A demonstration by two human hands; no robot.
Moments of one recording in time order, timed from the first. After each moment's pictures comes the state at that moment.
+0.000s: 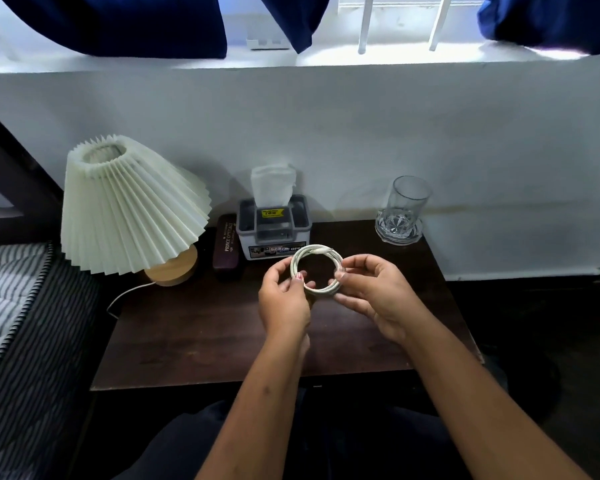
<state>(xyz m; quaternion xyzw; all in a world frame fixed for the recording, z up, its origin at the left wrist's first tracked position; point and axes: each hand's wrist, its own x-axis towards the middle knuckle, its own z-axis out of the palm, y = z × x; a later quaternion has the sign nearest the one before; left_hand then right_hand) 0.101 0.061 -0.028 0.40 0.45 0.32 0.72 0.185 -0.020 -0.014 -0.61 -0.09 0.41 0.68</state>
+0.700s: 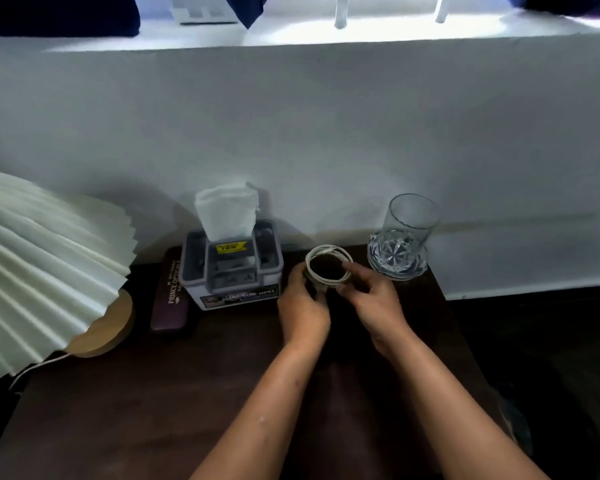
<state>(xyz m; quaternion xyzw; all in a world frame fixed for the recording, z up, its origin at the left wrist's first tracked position) 0.230 0.110 -0.110 0.71 0.43 0.24 0.50 0.300 0.039 -0.108 -0.74 -0.15 0.25 0.61</state>
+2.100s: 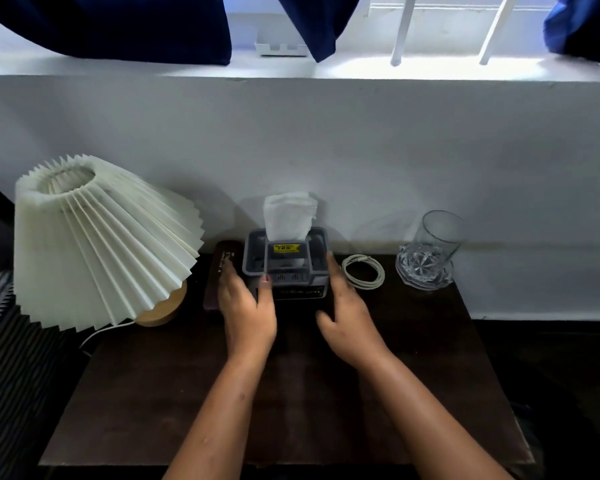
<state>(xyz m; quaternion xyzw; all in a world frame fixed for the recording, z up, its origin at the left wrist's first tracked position) 0.128 0.169 -0.089 0.71 0.49 0.34 0.38 0.228 0.062 -0.088 -0.79 -0.41 0.21 0.40</state>
